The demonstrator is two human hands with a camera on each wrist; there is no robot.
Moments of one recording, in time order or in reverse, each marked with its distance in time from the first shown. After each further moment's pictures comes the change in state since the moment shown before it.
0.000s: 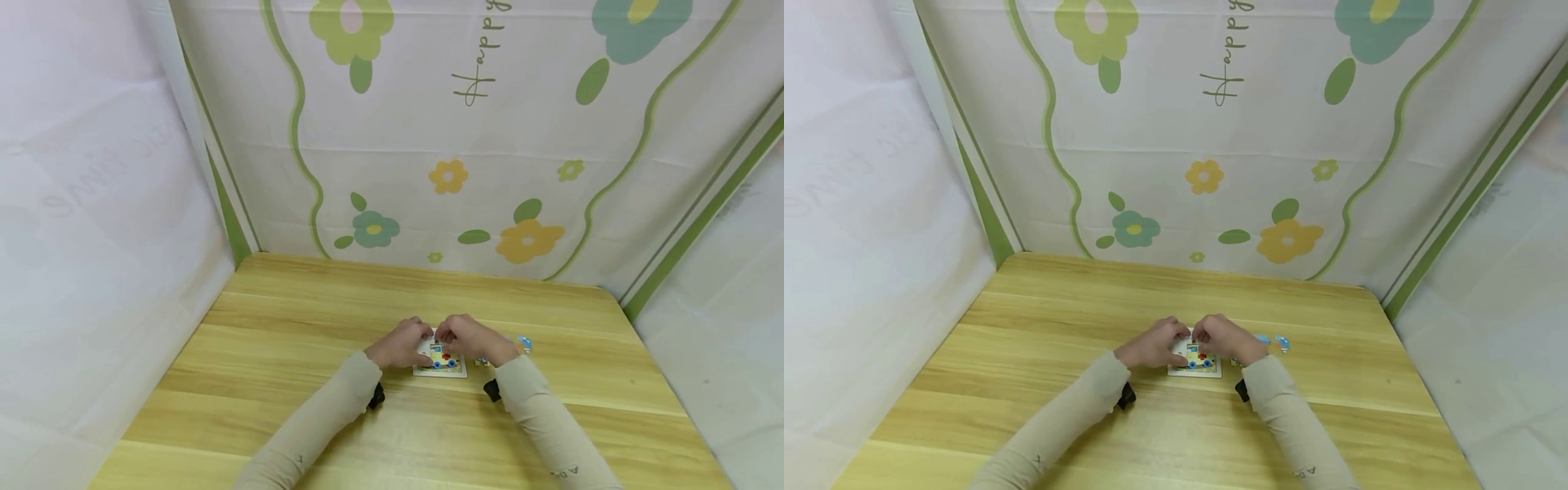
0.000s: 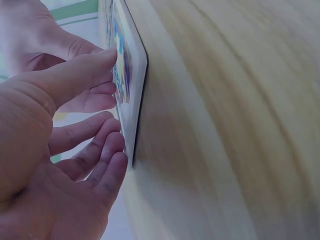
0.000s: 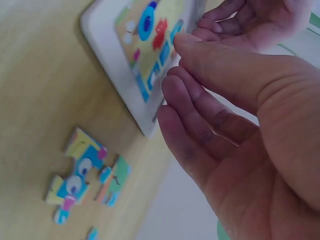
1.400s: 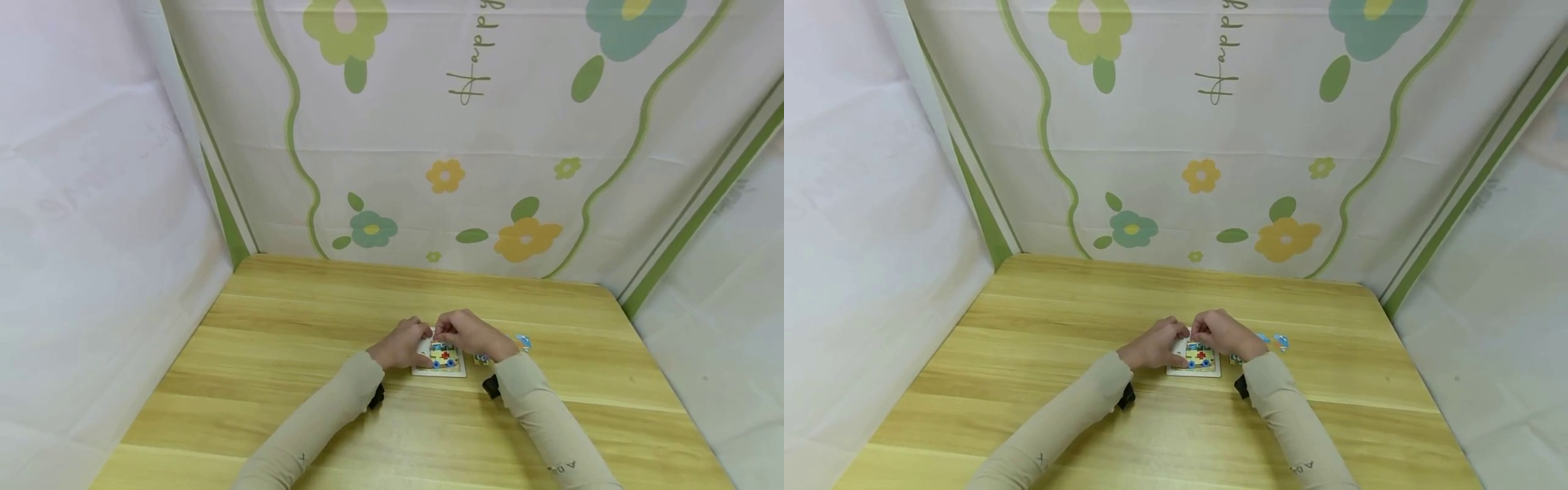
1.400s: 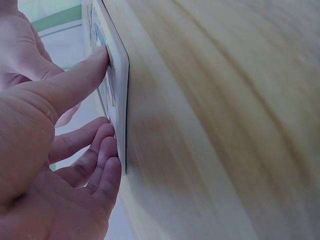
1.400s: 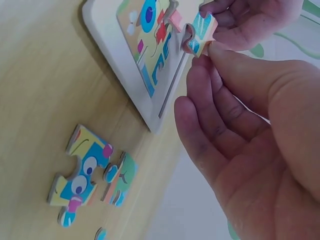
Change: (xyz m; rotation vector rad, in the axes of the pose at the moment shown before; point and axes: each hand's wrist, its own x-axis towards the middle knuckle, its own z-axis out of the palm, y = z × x) left_hand 0.004 0.002 0.005 0.038 -0.016 -0.054; right_hand 0.001 0.007 -0.002 0.115 0.049 0.052
